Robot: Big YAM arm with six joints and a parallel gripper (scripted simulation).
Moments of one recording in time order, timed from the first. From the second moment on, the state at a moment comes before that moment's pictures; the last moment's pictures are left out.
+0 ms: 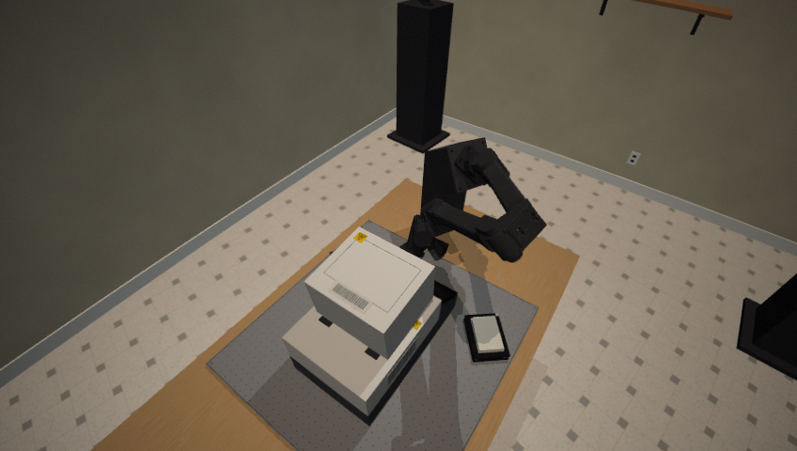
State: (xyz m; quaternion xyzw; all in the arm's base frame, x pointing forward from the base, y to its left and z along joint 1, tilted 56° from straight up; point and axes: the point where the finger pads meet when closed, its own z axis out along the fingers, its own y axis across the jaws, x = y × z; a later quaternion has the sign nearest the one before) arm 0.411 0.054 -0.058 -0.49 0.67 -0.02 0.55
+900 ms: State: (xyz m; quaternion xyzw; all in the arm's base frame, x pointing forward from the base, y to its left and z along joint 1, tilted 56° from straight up) arm 0.382 0.048 -0.052 -0.49 0.67 -0.02 0.55
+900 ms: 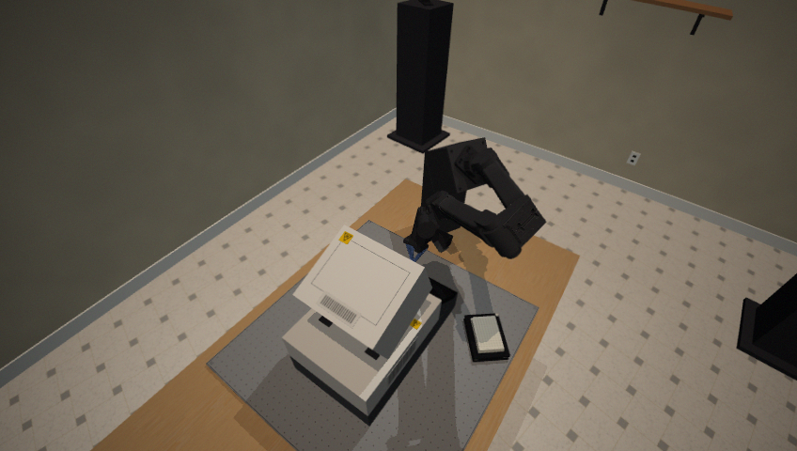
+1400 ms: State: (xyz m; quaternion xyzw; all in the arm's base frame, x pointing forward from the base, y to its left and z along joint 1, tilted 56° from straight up) arm 0.385 0.046 -0.052 -0.49 0.67 -0.02 0.55
